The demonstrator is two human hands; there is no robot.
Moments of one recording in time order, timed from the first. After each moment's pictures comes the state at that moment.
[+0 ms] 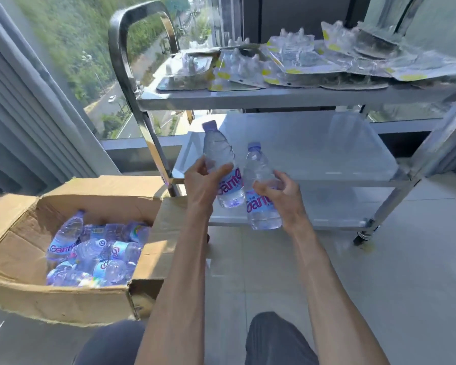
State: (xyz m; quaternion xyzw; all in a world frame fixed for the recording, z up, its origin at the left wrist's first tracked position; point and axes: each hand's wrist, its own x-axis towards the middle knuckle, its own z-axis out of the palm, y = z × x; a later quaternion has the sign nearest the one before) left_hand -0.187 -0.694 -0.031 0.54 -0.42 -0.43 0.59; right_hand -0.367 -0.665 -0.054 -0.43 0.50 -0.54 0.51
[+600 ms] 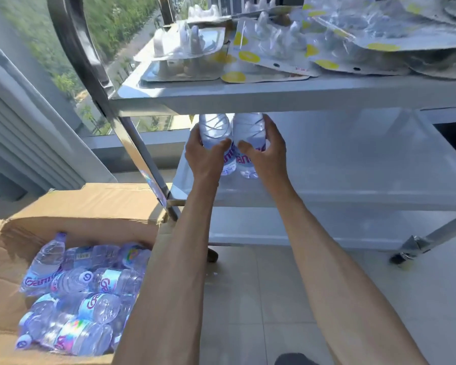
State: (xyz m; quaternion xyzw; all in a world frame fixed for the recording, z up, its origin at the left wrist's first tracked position) left_hand -0.156 -0.879 -0.064 0.57 -0.45 -0.32 0.60; right_hand -0.291 -0.875 -0.081 -0.55 0.51 -0.60 0.28
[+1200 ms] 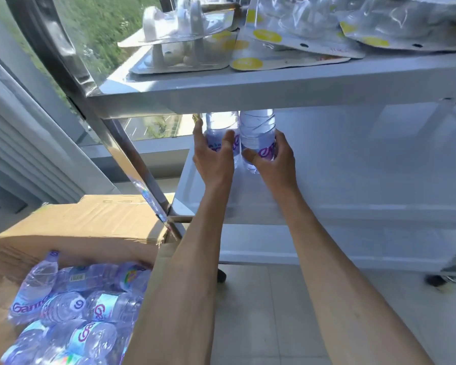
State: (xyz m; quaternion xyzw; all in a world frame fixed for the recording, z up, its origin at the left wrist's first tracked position) left_hand -0.162 -0.928 -0.097 0.58 -0.45 -0.24 0.63; right_hand -0.281 -0.926 -0.126 -0.54 0.54 -0.59 0.27
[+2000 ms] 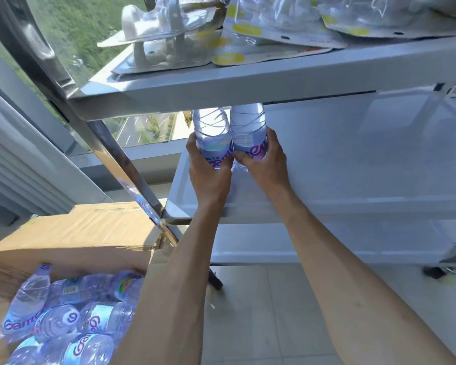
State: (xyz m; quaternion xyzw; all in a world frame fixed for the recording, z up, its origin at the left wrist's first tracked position) left_hand -0.161 -0.912 -0.122 0.58 -0.54 -0.19 0.58; right_hand -0.284 -0.925 -0.124 -0.54 0.57 -0.57 0.23
